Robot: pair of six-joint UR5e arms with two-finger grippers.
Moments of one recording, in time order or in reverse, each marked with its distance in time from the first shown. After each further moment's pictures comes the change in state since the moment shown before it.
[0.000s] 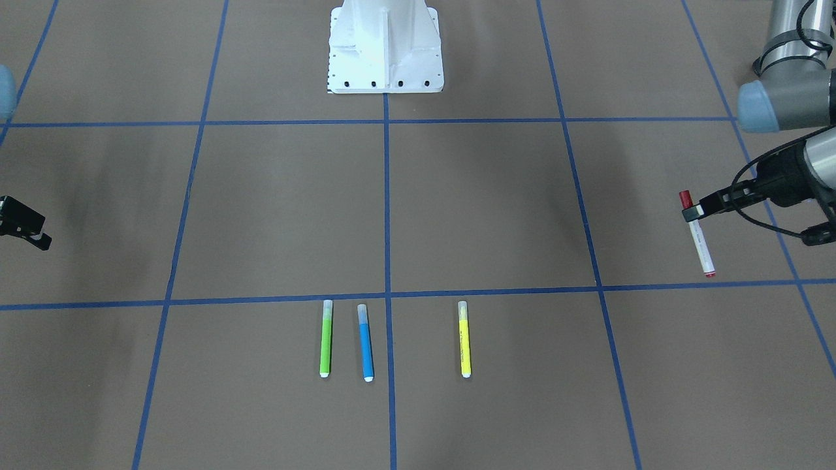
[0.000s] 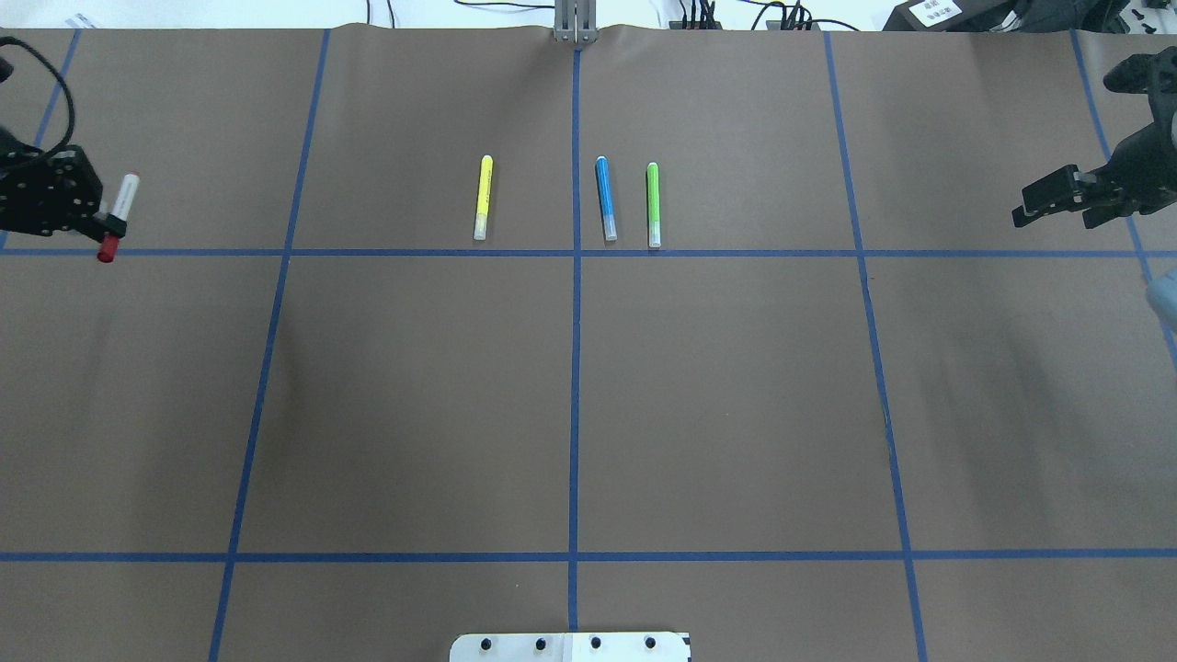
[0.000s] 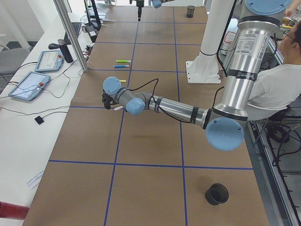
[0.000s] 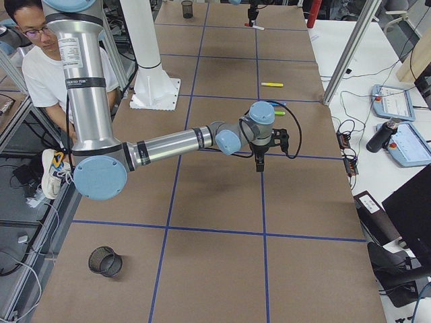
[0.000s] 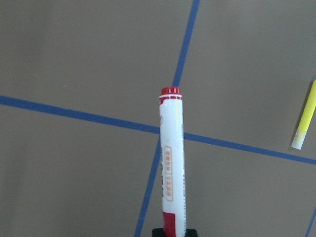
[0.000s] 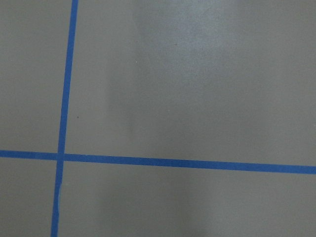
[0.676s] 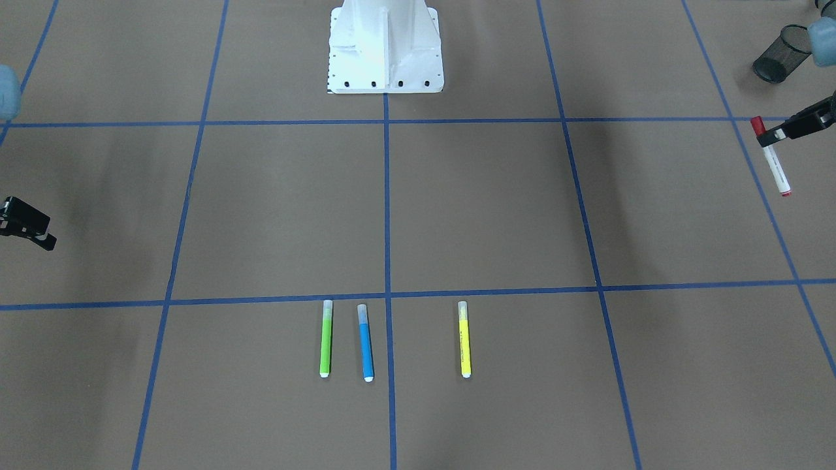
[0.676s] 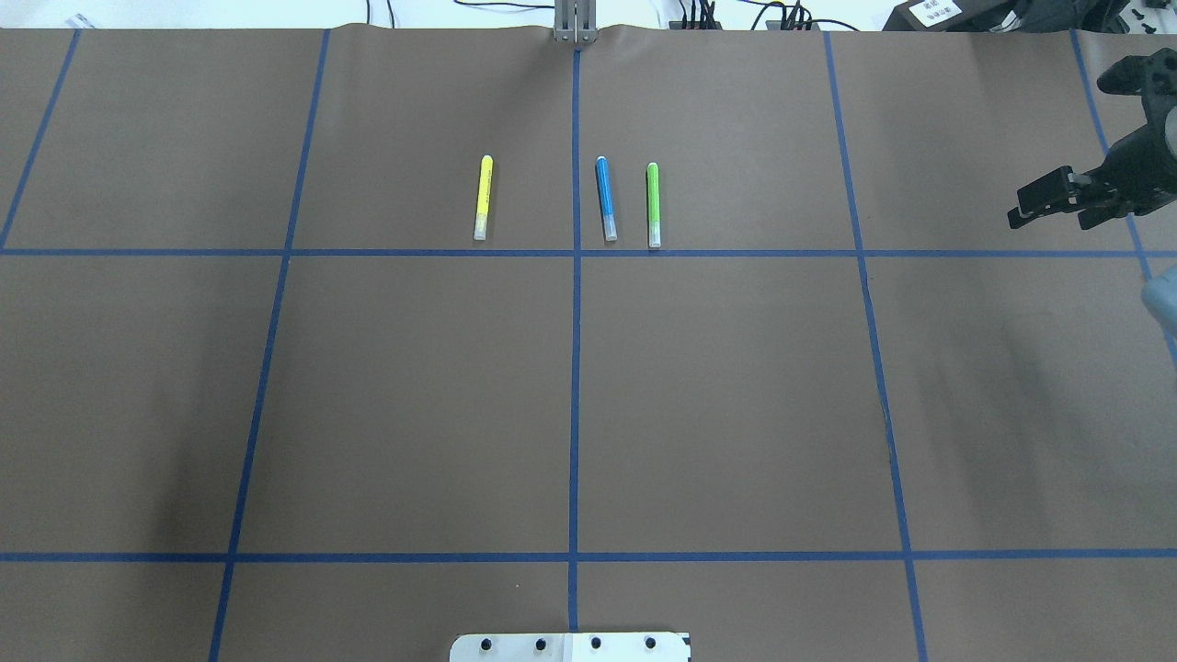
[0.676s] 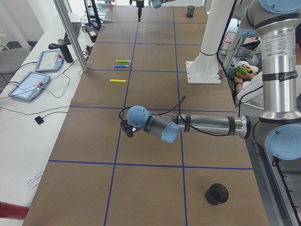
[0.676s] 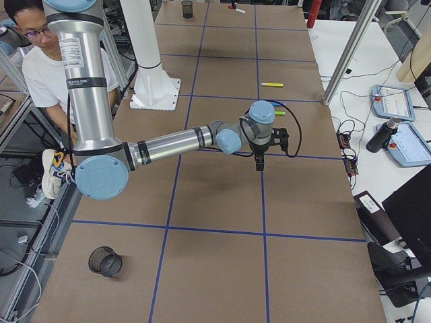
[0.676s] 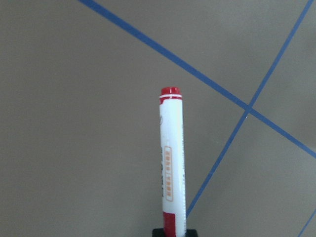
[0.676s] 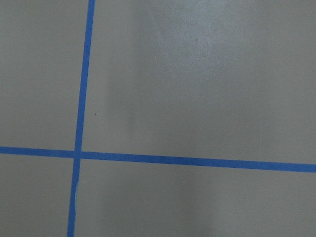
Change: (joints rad) left arm -0.189 0.334 -0.139 -0.004 -0.183 -0.026; right arm -0.005 0.003 -0.003 -0.001 -0.001 0.001
